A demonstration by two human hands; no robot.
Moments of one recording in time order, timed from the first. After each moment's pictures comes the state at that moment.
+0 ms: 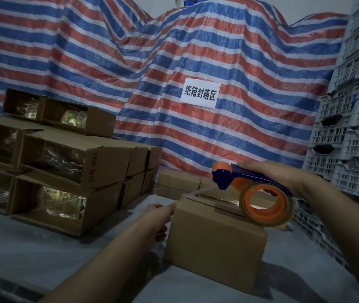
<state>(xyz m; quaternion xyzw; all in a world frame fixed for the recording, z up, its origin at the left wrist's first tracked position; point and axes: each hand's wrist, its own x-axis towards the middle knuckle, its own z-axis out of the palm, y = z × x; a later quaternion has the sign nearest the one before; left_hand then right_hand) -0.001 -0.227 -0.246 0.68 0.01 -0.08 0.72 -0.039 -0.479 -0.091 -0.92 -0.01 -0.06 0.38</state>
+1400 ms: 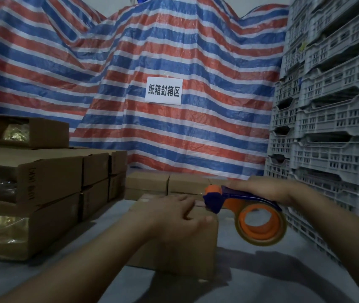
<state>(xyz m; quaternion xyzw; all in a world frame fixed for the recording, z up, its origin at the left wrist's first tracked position) -0.043 -0.308 -0.189 0.92 -0.36 0.09 0.10 -0.068 -0.573 -0.133 -0.95 -0.02 0.00 0.30</state>
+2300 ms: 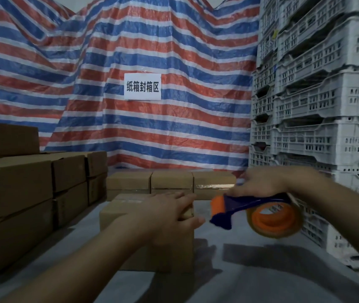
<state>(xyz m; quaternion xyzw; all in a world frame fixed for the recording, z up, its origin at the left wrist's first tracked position) -0.061 -0.340 -0.191 0.91 -0.40 0.12 0.04 -0.117 -0.589 -0.122 -1.00 0.00 -0.03 0.09</state>
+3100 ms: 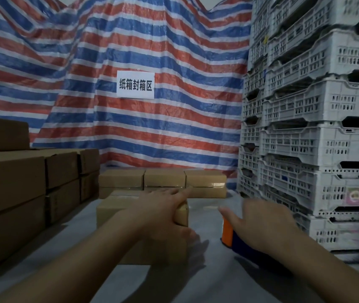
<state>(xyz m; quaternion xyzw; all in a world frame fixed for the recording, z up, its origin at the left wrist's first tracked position) -0.061 -0.338 -0.192 0.91 -0.40 0.13 0.01 -0.162 -0.544 -0.218 -0.95 0.18 -0.27 -0.04</state>
